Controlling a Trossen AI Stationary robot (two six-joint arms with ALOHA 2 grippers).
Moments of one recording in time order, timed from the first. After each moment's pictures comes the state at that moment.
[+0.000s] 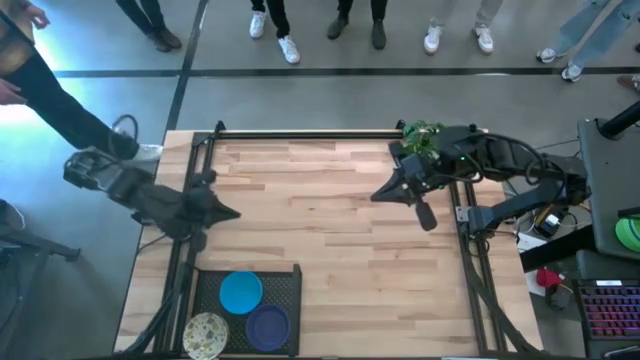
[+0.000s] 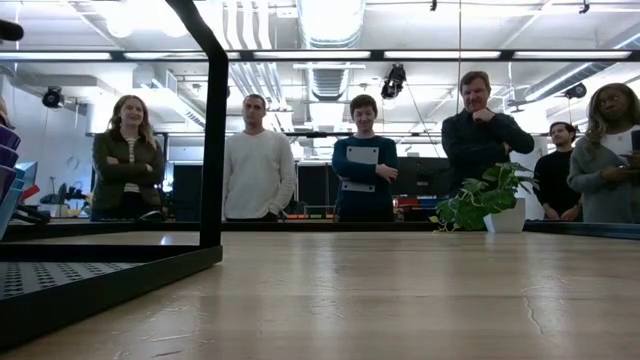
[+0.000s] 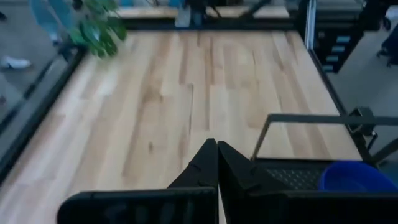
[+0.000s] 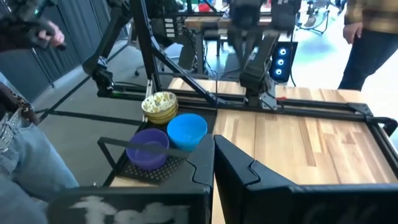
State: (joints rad) left arm -0.45 0.70 1.03 -0.87 -0.40 -0.27; right arm 0.02 1.19 1.47 -0.60 -0.26 0.03
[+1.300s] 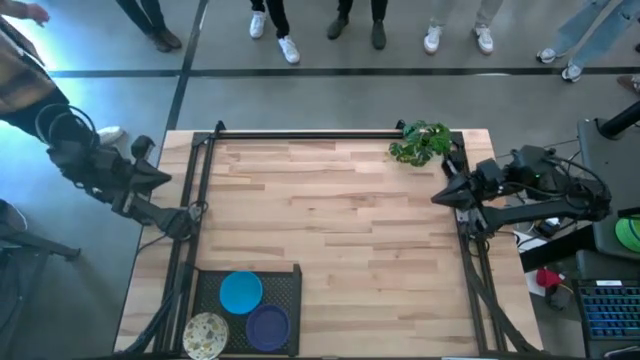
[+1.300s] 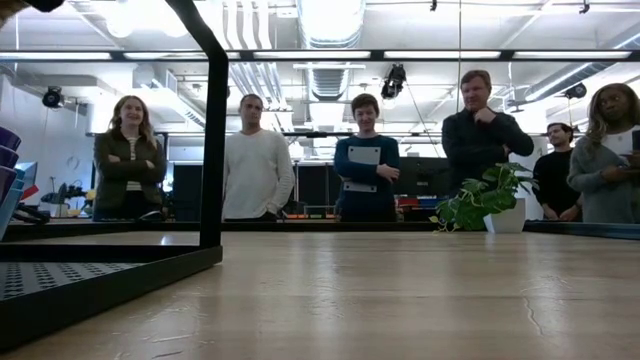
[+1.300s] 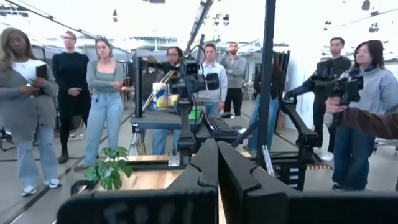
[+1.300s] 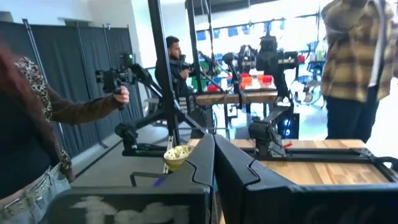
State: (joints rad) left arm -0.45 0.03 0.92 -0.74 -0.33 0.04; right arm 0.01 0.53 0.85 -0.25 -0.27 0.17
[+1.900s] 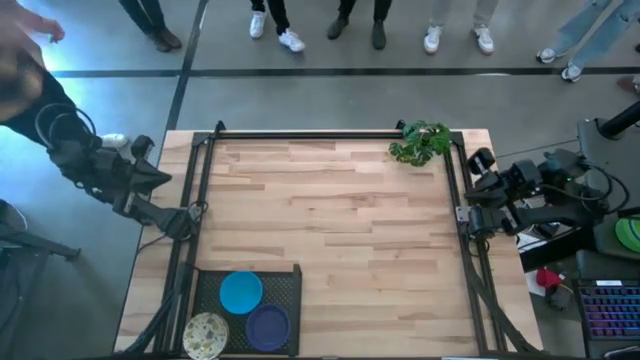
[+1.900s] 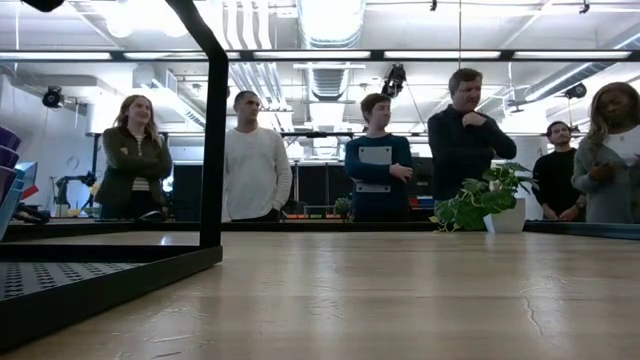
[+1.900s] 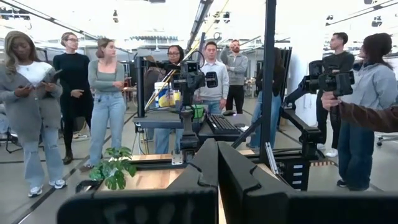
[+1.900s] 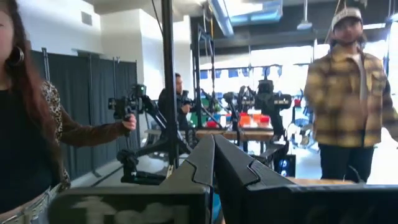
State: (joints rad) left arm -0.45 0.01 0.92 -0.75 -0.34 0.06; right arm 0.01 0.27 0.77 -0.25 -0.26 0.14
